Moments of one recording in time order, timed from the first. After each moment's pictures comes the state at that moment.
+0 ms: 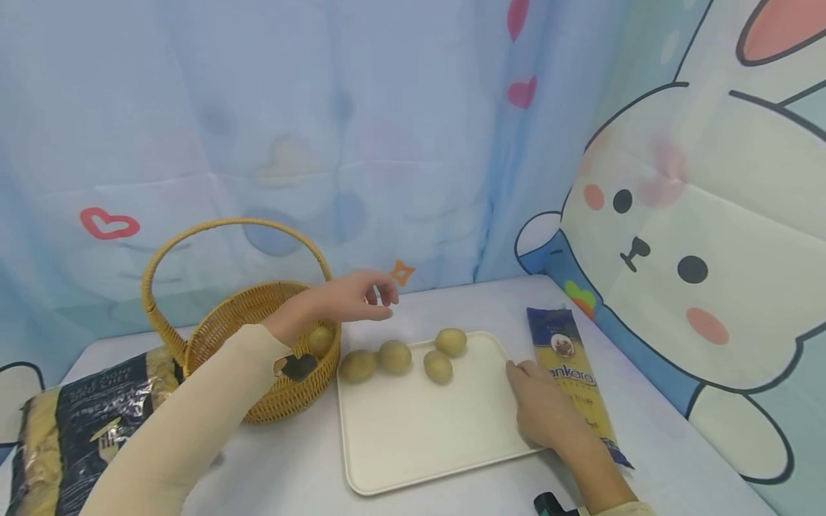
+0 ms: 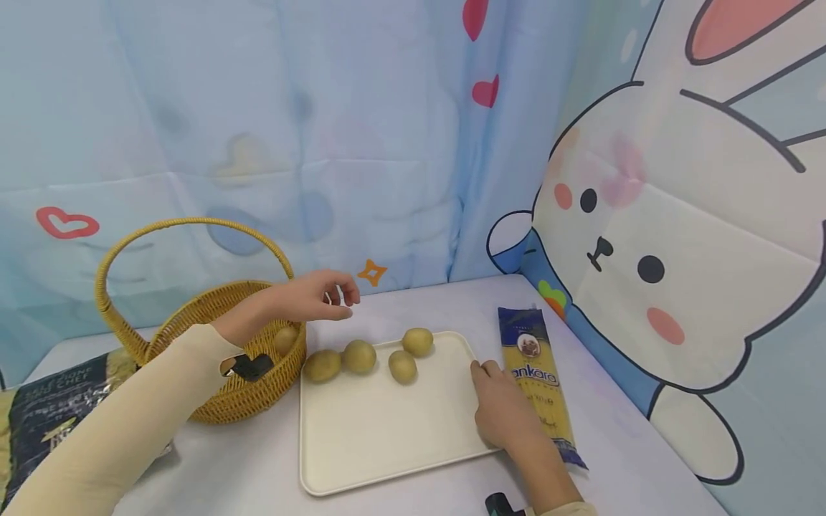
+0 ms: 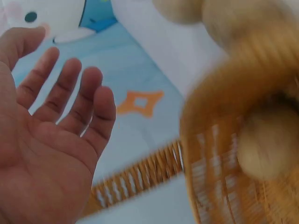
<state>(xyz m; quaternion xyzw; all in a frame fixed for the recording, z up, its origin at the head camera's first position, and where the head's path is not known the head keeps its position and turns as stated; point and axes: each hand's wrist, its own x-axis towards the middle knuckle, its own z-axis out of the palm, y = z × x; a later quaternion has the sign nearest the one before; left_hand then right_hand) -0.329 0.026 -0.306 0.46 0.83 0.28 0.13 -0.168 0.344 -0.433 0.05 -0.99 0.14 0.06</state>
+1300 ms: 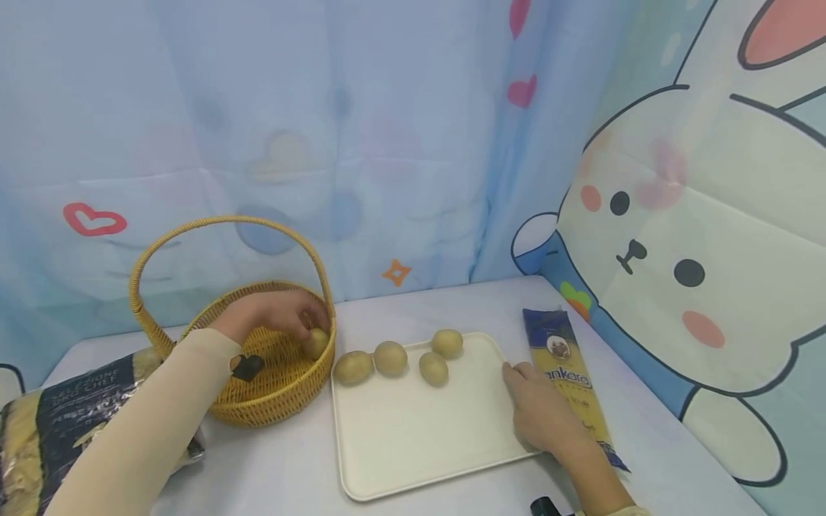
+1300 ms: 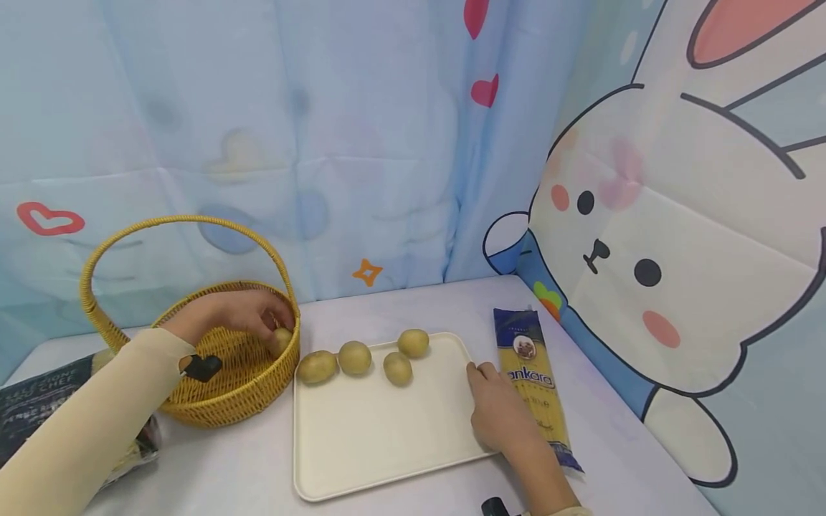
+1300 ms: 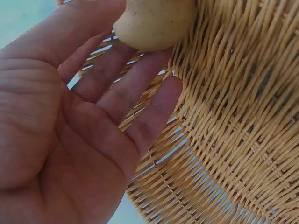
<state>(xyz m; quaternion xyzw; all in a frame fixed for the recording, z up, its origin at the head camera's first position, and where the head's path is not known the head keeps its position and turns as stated) -0.363 -0.063 -0.338 0.38 0.87 0.17 0.25 -0.167 0.345 -0.431 0.05 -0.99 0.13 0.06</state>
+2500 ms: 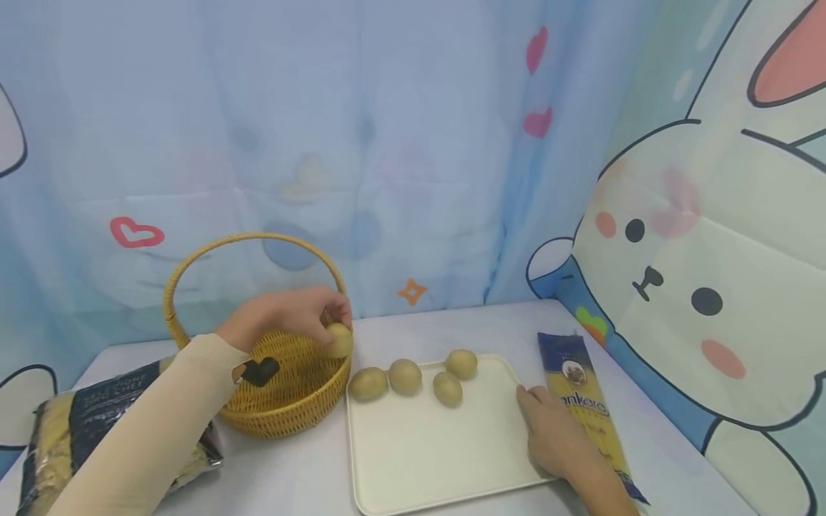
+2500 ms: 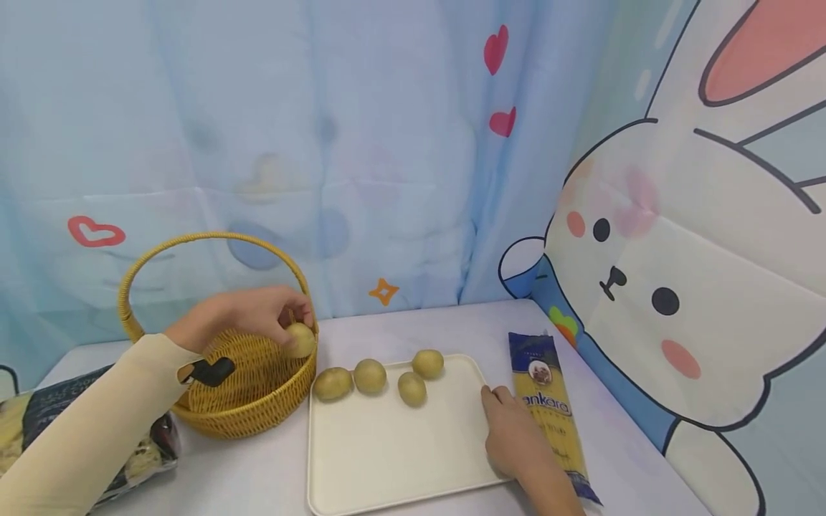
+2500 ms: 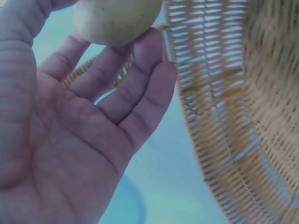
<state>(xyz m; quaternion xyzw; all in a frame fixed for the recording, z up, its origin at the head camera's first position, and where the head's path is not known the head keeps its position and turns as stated) -0.331 -0.052 -0.289 0.39 0.87 0.22 0.19 -0.174 0.347 -0.438 0.04 -0.99 0.12 0.04</state>
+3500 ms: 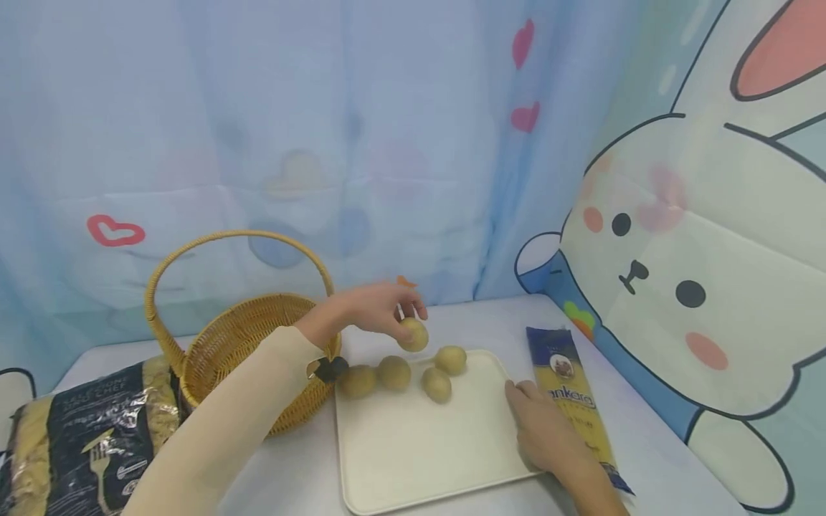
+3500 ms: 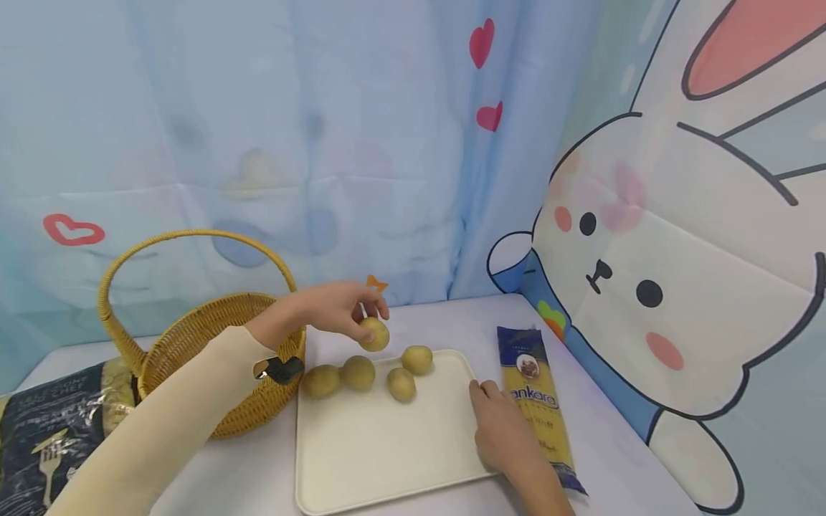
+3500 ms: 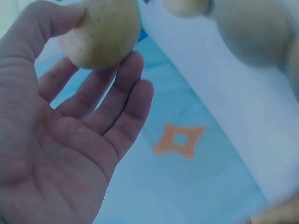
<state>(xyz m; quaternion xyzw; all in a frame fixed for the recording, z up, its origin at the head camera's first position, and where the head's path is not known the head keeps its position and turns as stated) -0.334 0.069 -0.297 0.47 0.85 0.20 0.15 -0.172 0.351 -0.439 0.06 -0.99 0.13 0.06</state>
